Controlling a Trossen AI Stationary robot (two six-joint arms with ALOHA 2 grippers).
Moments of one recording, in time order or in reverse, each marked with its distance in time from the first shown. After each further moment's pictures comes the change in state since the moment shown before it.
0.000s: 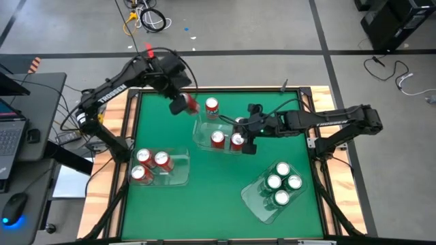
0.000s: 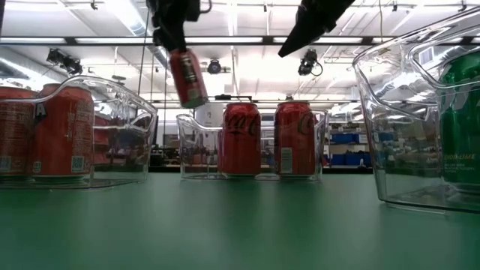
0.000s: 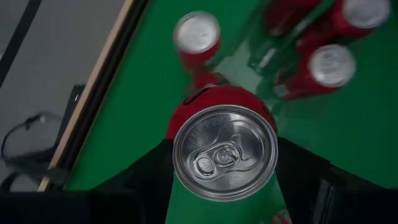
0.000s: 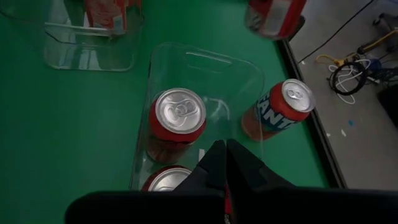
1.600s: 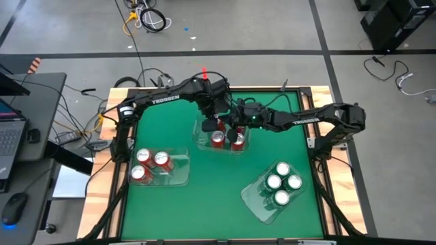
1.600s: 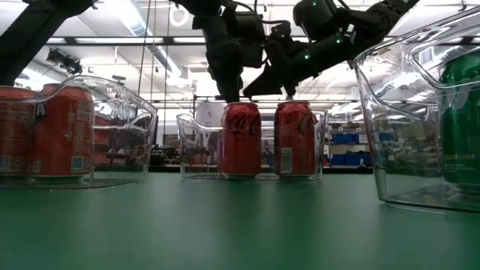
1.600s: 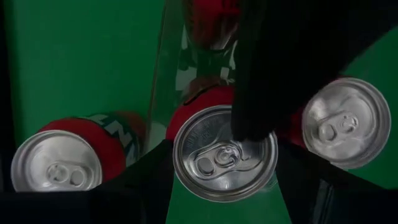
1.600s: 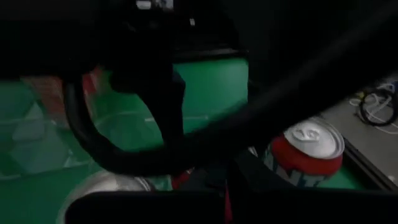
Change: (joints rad) left arm -0.190 0.461 0.098 0.217 0.069 0.242; right arm -0.253 0.188 -0.343 0.934 -0.256 0.063
